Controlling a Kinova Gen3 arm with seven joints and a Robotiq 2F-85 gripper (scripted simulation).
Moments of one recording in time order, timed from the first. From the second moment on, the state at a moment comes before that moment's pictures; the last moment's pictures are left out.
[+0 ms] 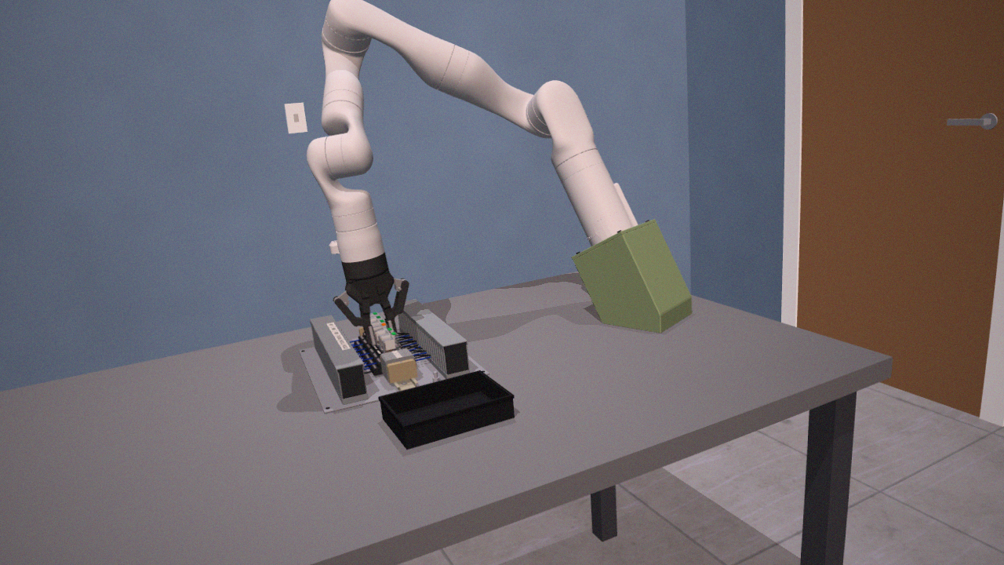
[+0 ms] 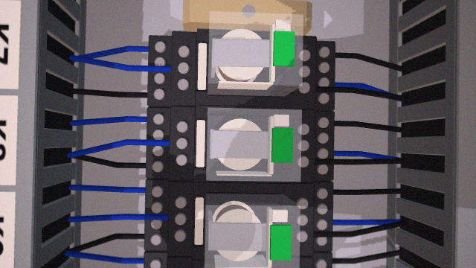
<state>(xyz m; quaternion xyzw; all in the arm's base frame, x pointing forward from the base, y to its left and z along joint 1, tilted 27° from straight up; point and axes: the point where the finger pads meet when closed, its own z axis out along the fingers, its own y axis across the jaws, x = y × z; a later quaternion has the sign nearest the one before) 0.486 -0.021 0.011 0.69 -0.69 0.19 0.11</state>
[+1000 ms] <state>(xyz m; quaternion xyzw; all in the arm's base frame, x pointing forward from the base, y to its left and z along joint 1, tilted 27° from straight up) 0.486 -0.021 0.011 0.69 -0.69 0.19 0.11</state>
